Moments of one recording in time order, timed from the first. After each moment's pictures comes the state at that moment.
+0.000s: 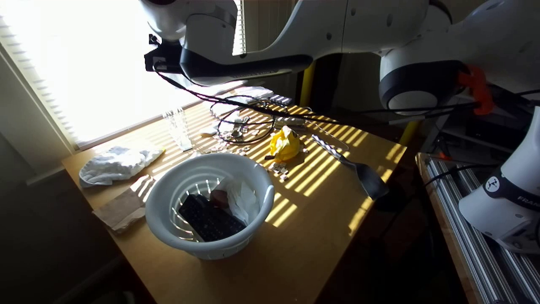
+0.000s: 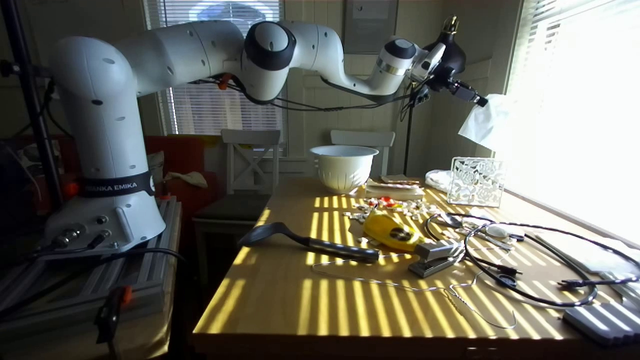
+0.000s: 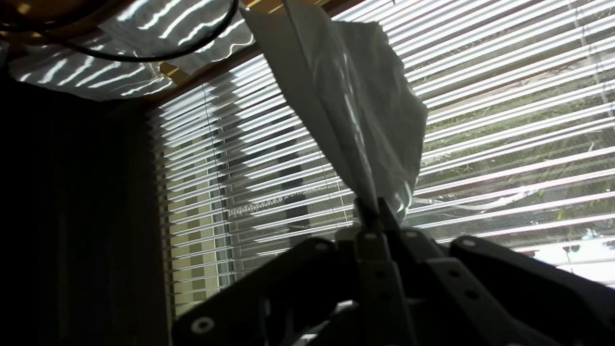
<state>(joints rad) 0.14 1.24 -0.55 -0.45 -0.47 2.22 1.44</state>
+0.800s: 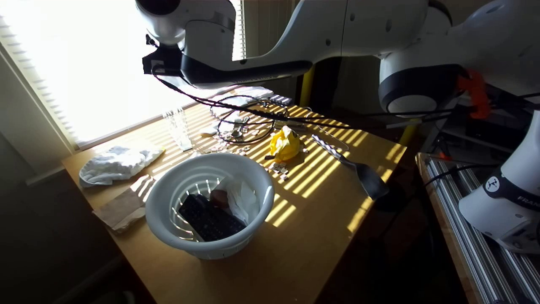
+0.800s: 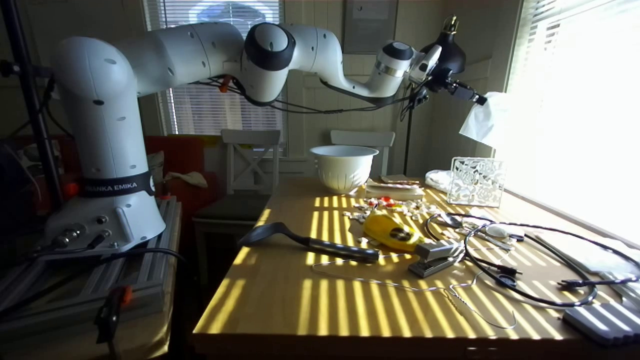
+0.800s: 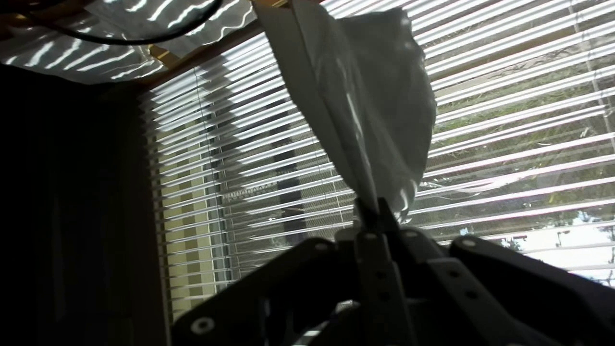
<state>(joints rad) 0.16 1.25 -0.57 -0.45 -0.50 2.24 1.48</state>
